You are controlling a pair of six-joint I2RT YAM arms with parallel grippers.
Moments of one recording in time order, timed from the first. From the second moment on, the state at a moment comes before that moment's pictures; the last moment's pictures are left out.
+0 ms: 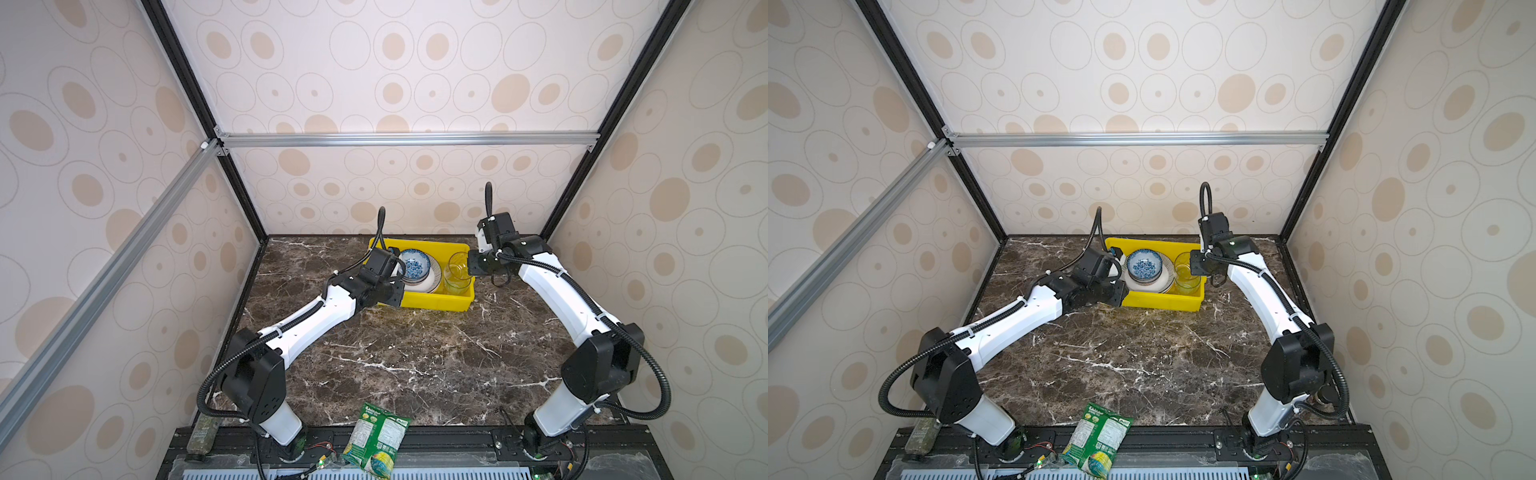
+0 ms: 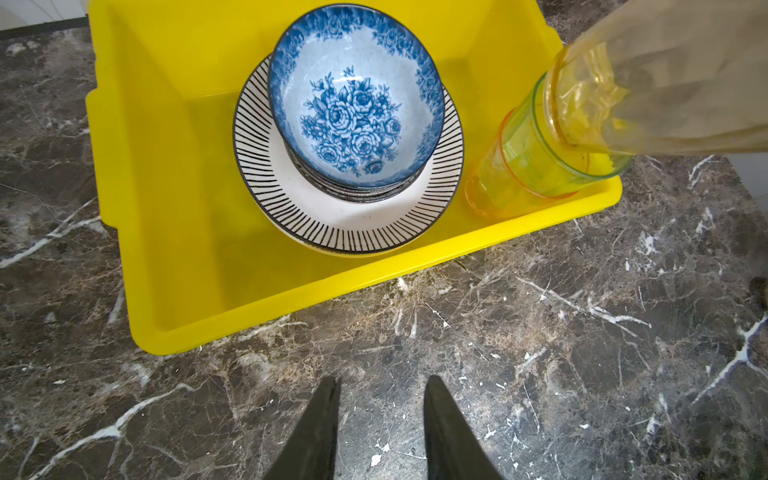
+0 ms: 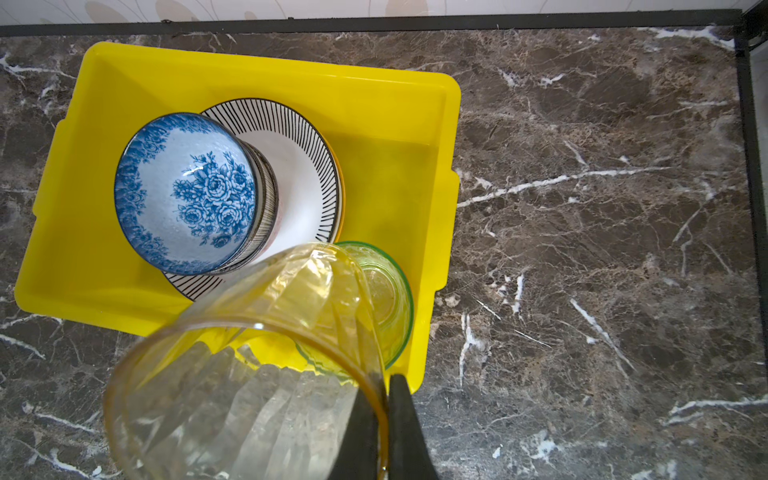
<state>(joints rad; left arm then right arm) -0.63 1.60 1.34 -0.57 -0.03 -0.28 0.30 1.67 1.64 -0.92 0.05 0.24</state>
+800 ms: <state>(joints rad) -0.61 1.60 1.33 -0.55 -0.02 -0.27 0.30 1.75 1.68 -1.00 0.08 0.19</state>
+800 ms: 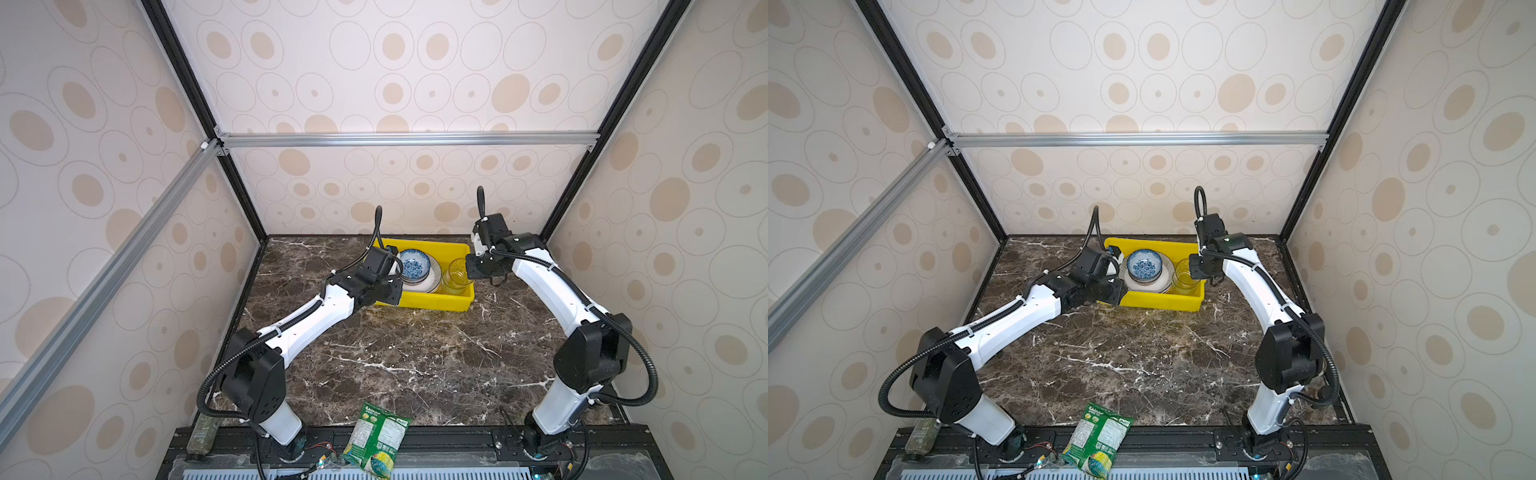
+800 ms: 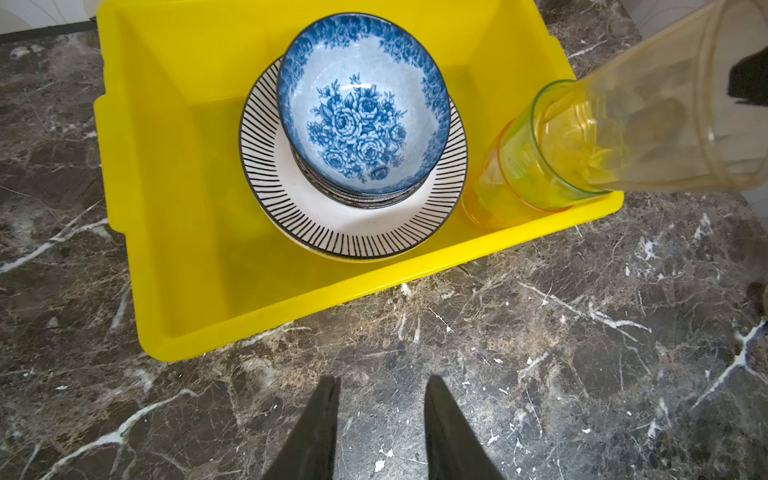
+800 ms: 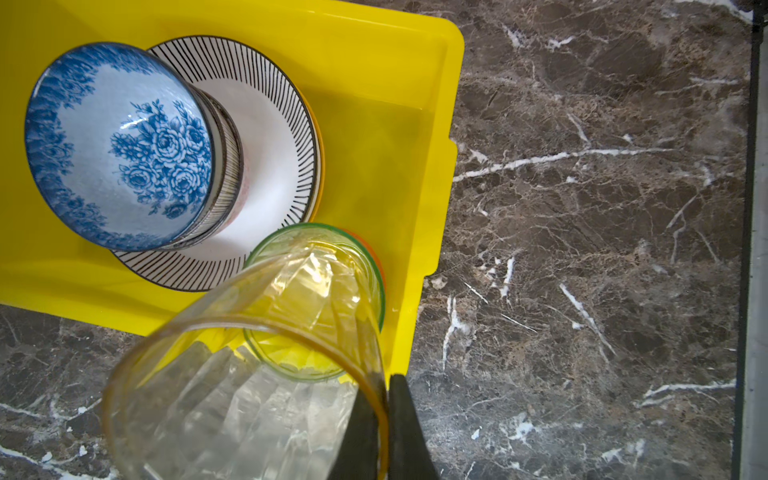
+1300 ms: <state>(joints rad) -0.61 1.60 1.34 -0.55 -0.02 -0.25 0.30 1.81 1.74 -1.05 0.11 0.19</state>
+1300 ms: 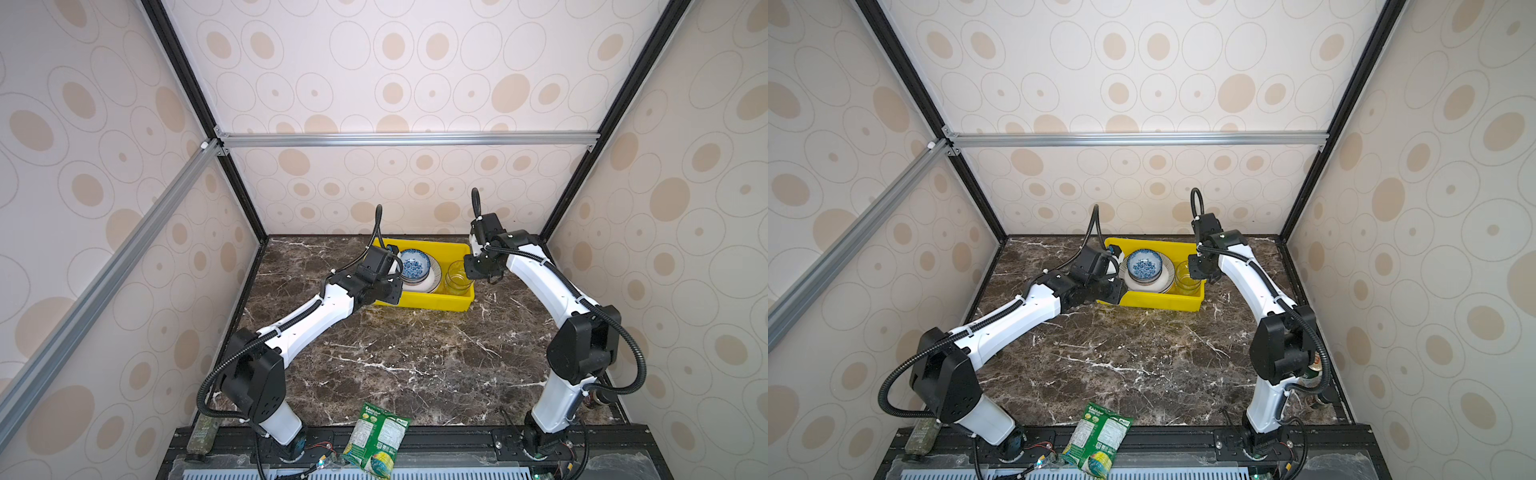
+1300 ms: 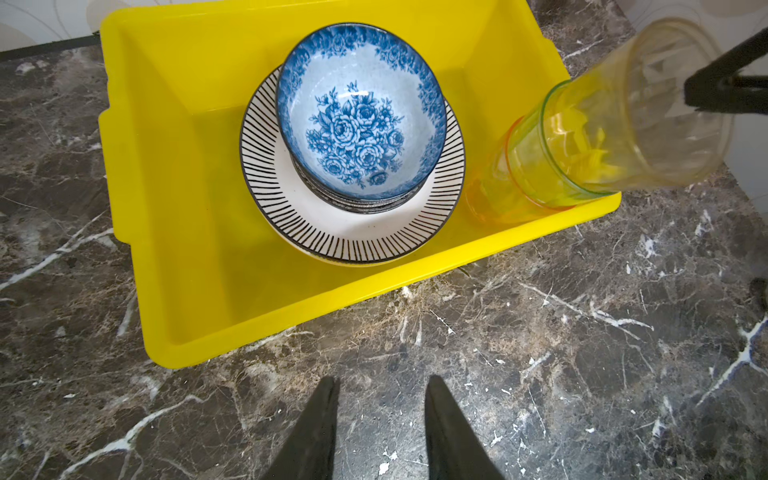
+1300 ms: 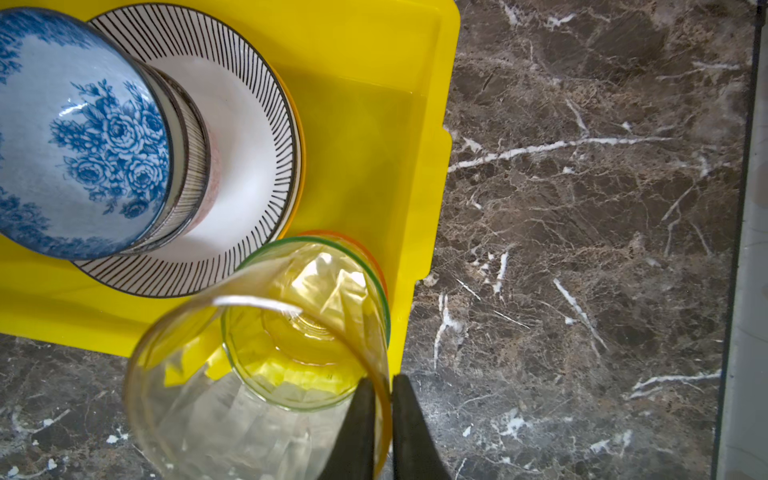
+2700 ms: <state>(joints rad) -0.05 1.31 0.91 -0.13 -0.06 -0.27 0.08 1.34 1.23 -0.72 0.05 0.16</state>
